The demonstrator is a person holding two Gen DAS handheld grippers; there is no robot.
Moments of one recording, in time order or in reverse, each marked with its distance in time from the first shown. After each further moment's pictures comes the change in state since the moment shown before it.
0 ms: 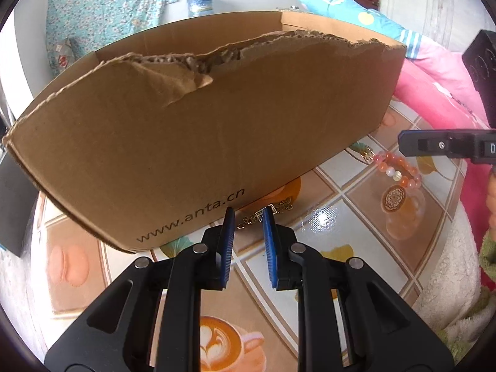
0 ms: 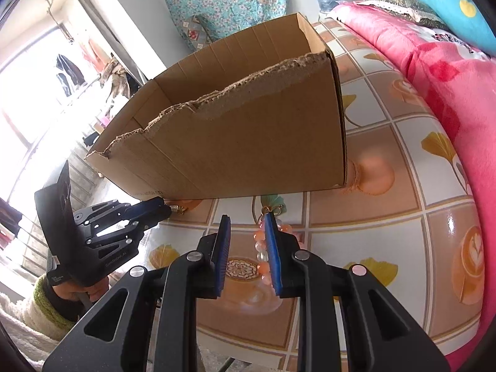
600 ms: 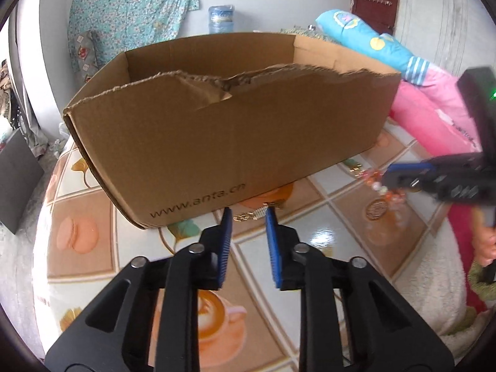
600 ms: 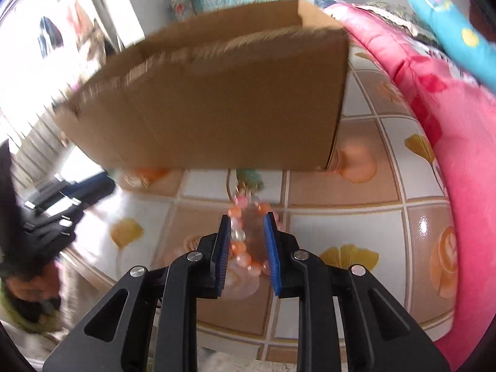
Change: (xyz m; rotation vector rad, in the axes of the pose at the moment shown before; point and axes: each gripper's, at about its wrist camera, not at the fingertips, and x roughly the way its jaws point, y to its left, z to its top) left arm -0.022 -0.003 -0.010 -0.107 -0.062 0.047; right arm 0.007 0.012 -0.002 -0.081 0.051 -0.150
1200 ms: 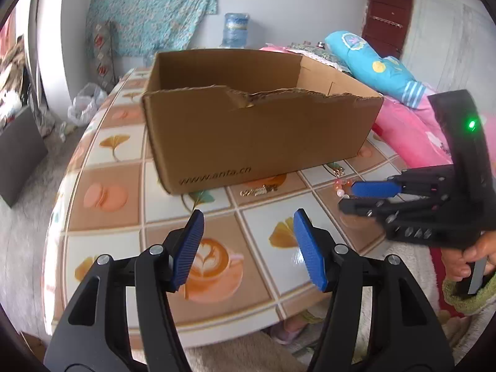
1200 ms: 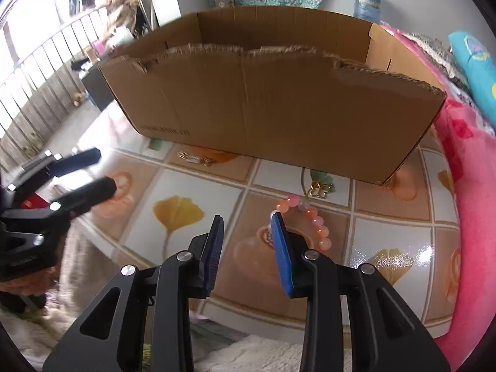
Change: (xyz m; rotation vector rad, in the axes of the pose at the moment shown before) left arm -0.057 0.007 -0.020 -0.096 -0.061 -0.027; right arm 0.007 0.080 -0.017 -0.243 0.086 -0.087
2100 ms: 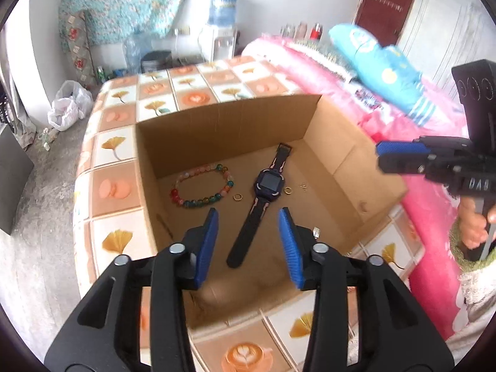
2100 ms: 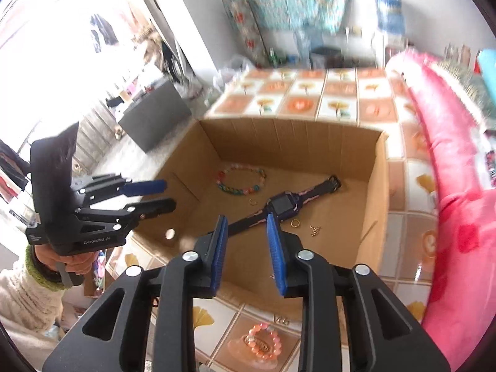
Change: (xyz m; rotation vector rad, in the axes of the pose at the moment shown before) left arm 0.029 0.040 0.163 0.010 0.153 -0.069; right arm -0.083 -0.081 0.150 0.054 -0.134 0.275
